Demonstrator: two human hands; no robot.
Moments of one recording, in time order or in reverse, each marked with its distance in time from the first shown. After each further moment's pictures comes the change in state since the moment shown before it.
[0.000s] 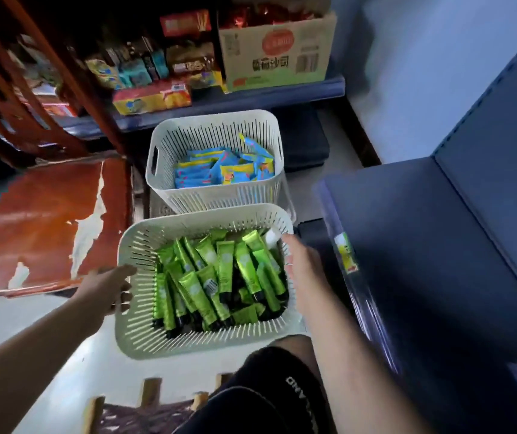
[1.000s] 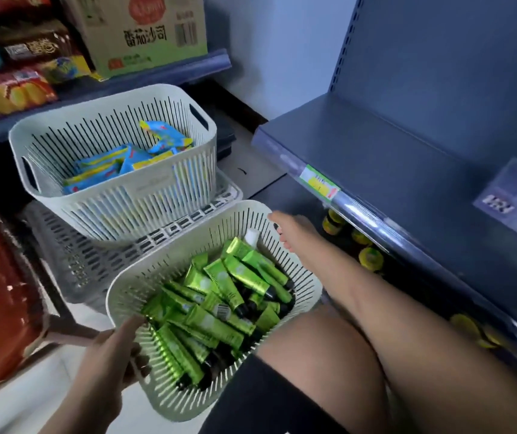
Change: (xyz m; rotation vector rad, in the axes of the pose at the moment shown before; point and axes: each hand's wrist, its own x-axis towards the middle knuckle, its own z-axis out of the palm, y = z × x) left_hand 0.120 -0.112 0.059 -0.092 -0.460 0.148; right_hand 0.072 0.107 0.020 -0.116 0.403 -0.074
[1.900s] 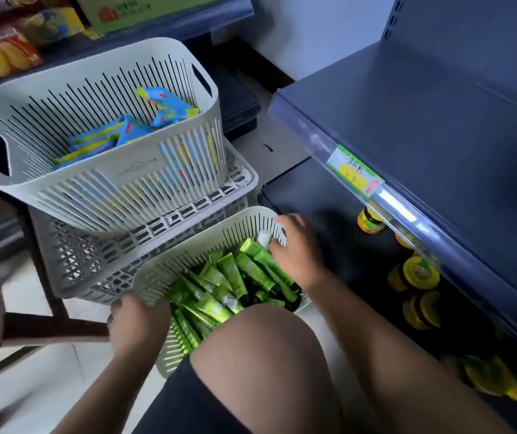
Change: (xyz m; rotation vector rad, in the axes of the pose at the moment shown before) left_hand 0.098 -0.022 0.074 0.938 0.388 0.173; right_hand 0.100 0.084 0.045 -0.450 0.061 -0.626
